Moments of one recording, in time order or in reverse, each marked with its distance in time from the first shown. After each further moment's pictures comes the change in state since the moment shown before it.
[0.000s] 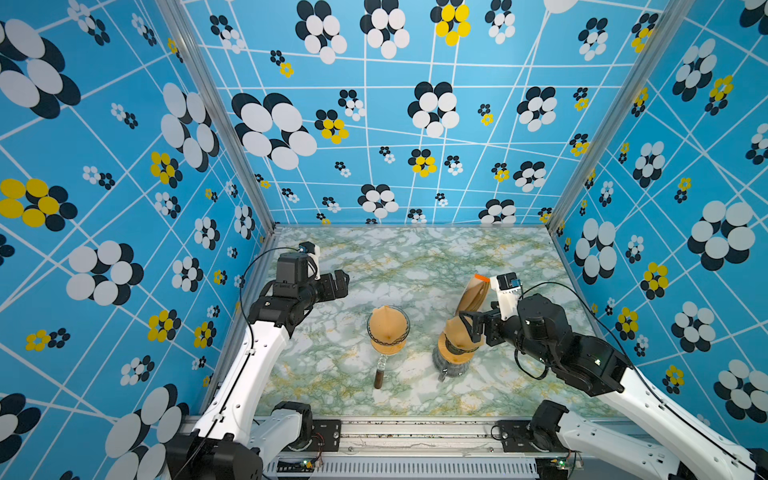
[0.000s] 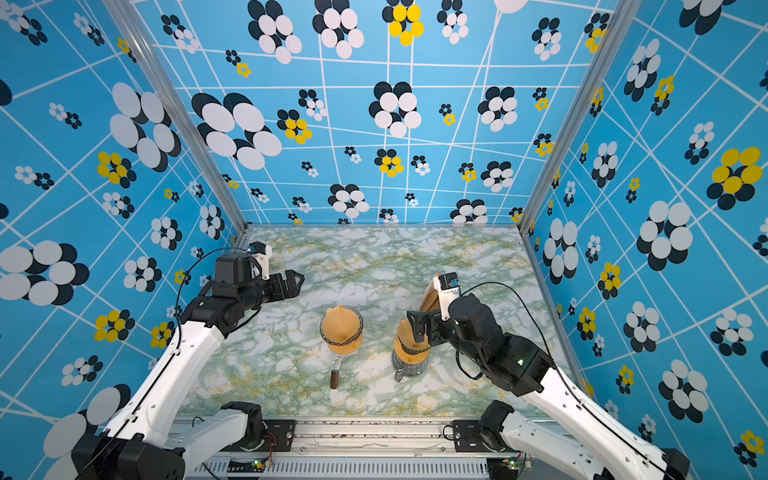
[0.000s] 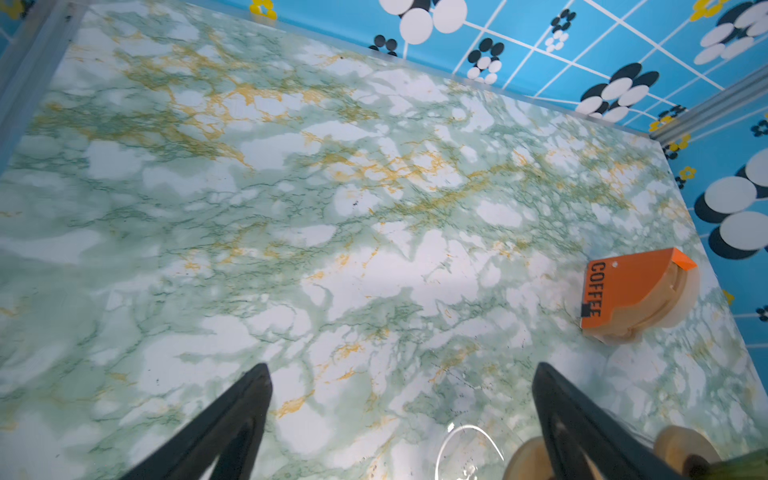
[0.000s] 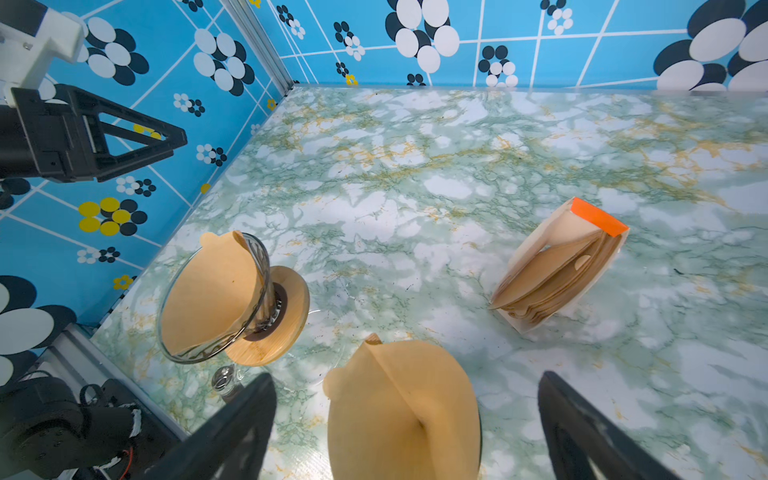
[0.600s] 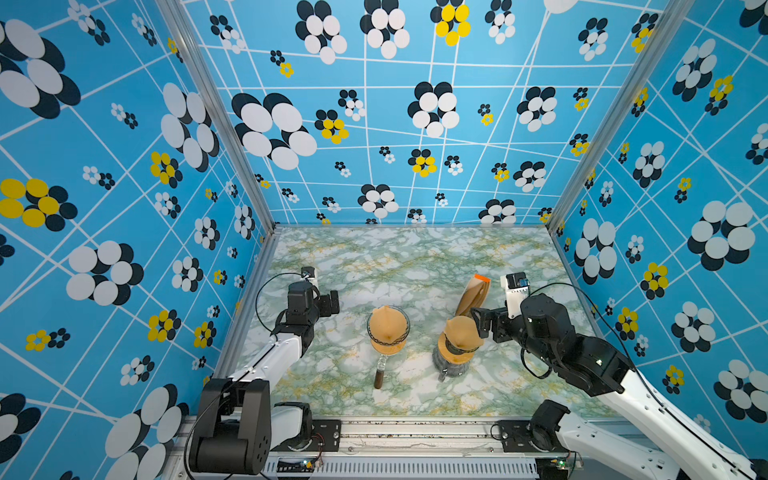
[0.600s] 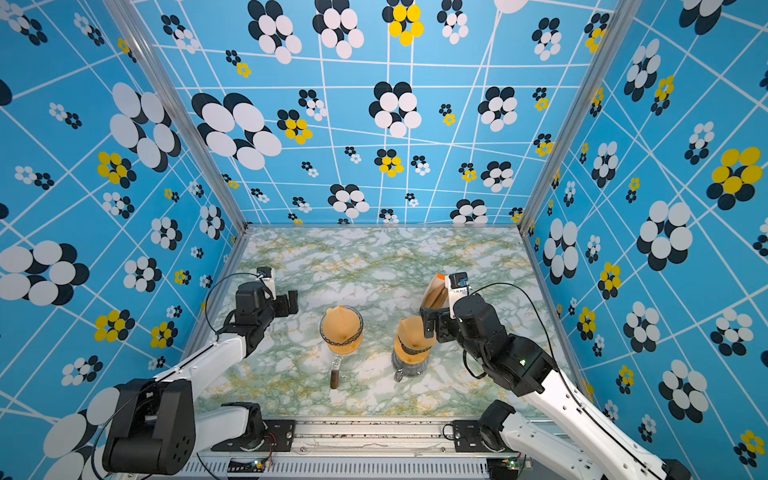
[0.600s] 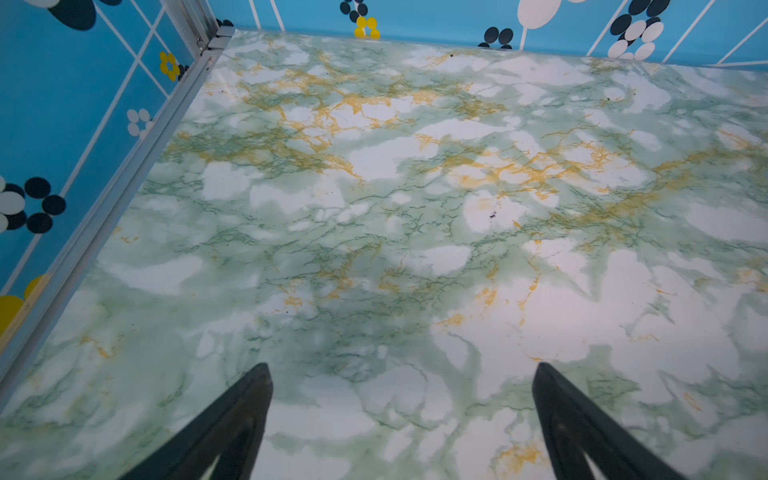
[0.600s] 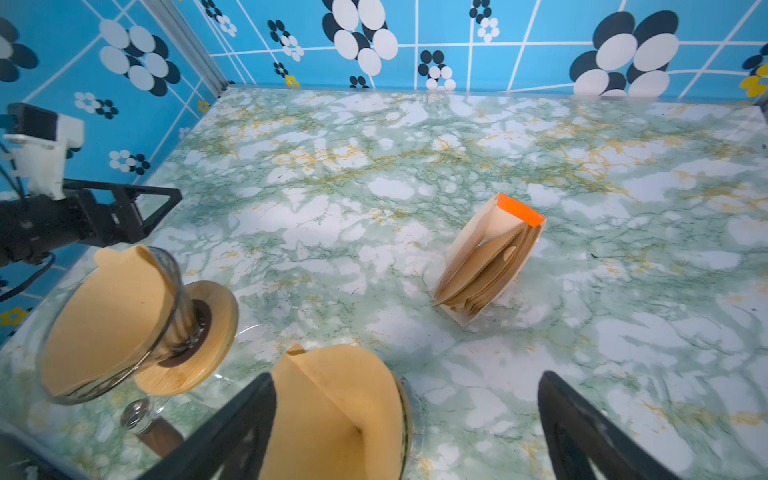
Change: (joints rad) left arm 0.052 0.147 -0.501 0.769 -0.211 0.232; right arm -0.091 -0.002 -0.018 -0.032 0.081 -0.042
